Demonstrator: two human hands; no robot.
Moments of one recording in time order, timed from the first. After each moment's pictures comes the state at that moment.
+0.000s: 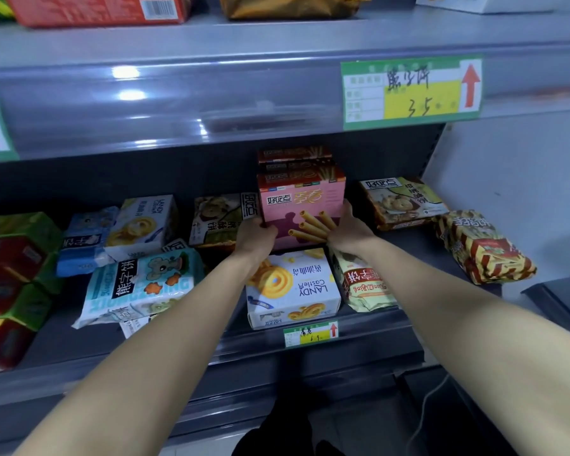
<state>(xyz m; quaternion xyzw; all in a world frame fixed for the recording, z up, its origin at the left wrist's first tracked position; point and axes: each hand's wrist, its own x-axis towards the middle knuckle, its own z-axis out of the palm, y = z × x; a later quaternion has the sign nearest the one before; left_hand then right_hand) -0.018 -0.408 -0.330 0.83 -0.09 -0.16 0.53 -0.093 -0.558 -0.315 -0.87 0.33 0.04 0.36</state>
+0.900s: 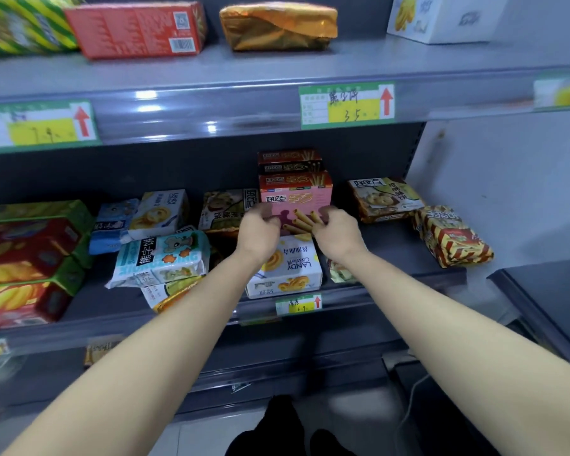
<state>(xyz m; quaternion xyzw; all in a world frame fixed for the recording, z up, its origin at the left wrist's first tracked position) -0.107 -0.386 -0.274 0.83 -0.14 -0.09 0.54 -0.175 -0.501 -0.269 -0.88 0.27 -0.11 0.37</state>
